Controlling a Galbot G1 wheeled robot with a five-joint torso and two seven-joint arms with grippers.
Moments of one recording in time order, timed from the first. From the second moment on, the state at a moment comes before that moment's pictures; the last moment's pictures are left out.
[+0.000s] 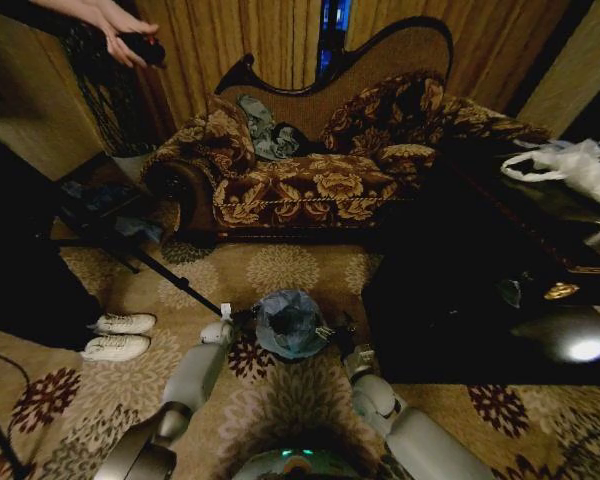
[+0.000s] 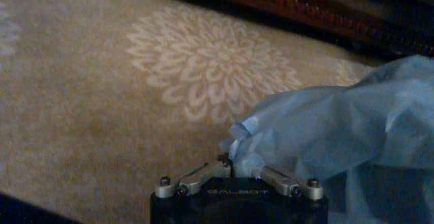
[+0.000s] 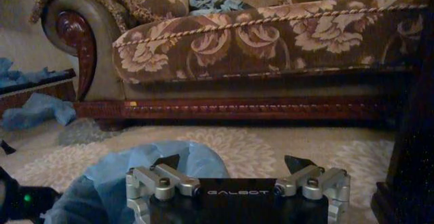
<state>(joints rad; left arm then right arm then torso) 0.67 -1.32 -0.28 -0.84 -0.50 0.26 0.29 -1.04 1.05 -0.18 1.69 0.54 0.10 0.40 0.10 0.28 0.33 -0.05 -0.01</state>
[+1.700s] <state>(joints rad) 1.03 -1.26 -0.45 -1.78 -0.74 0.47 -0.14 -0.99 1.13 -0.25 1.79 0.68 0.02 0.43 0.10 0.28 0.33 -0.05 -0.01</state>
